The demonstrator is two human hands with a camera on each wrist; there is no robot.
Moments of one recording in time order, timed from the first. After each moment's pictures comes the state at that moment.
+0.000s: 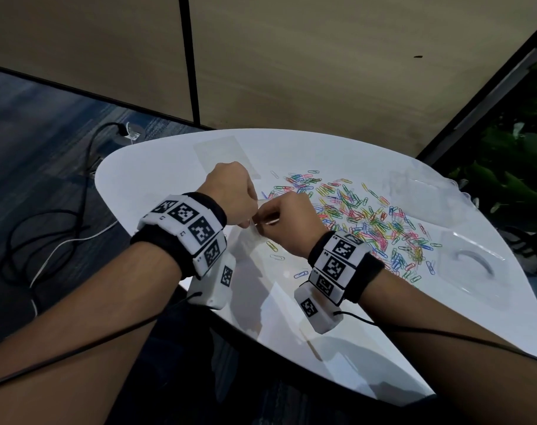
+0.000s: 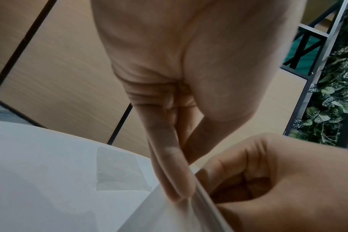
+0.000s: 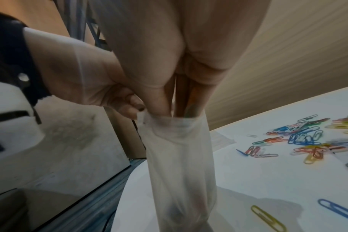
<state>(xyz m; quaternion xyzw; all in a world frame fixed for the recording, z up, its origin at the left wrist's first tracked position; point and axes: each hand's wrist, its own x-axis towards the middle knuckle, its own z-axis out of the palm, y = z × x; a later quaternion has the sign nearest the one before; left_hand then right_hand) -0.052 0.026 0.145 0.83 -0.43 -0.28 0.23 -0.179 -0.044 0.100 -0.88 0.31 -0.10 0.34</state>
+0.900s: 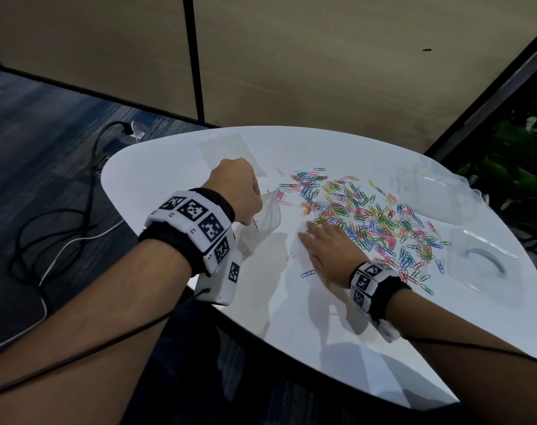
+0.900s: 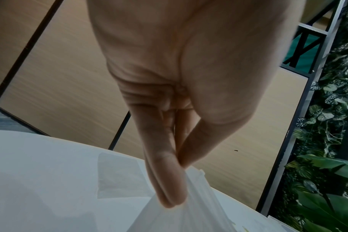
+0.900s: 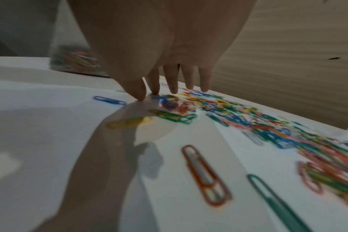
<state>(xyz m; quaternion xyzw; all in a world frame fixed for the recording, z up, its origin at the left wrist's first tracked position) -0.049 0.023 0.148 0.84 -0.42 -0.28 0.21 -0.265 -0.095 -0.004 -0.96 0.24 0.14 -0.02</state>
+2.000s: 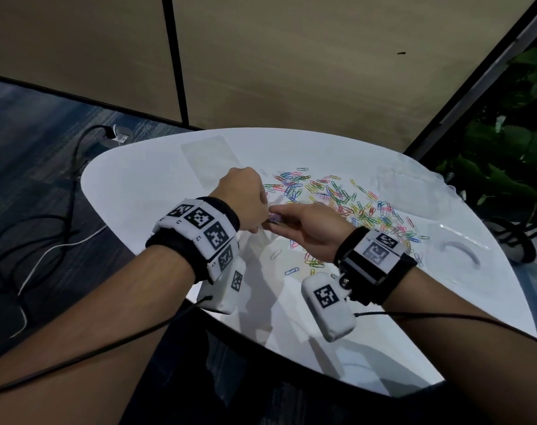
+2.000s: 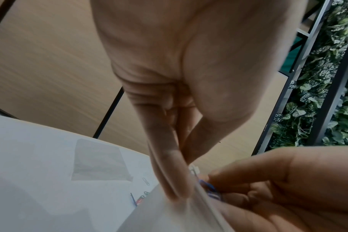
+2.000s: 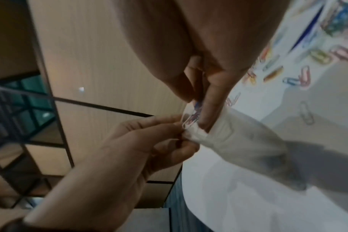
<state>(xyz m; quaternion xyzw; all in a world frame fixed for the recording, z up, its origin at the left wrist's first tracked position) -0.082 0.011 0.146 0.81 -0.47 -0.30 0.21 -0.217 -0.057 0.115 -0.40 0.44 -0.15 0.79</state>
